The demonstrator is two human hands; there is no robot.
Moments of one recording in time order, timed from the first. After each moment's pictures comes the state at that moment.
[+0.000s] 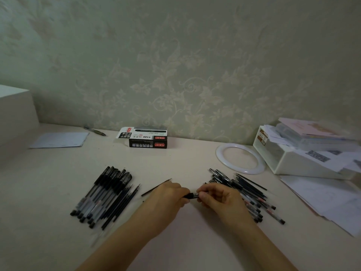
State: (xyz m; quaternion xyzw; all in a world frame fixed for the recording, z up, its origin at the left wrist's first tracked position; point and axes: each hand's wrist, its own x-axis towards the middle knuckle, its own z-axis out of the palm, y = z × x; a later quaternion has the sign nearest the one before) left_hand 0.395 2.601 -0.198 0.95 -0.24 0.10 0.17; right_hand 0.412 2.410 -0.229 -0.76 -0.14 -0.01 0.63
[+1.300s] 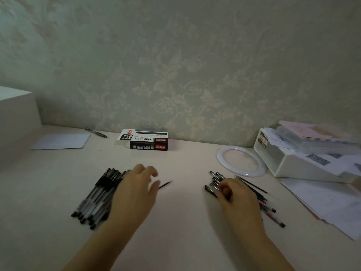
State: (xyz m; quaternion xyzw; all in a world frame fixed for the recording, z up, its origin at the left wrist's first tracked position) left_hand 0.392 2.640 -0.197 0.94 -0.01 0.25 0.23; right_hand 0.406 2.397 -0.218 -0.91 -0.08 -0.25 0.32
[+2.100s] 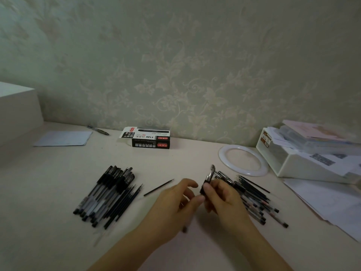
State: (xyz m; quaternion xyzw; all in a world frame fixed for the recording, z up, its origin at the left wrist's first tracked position) left_hand 0.384 2.591 -0.218 0.85 -0.18 0.10 0.48; right_hand 0.399 2.428 -0.209 -0.74 -0.07 0.00 0.67
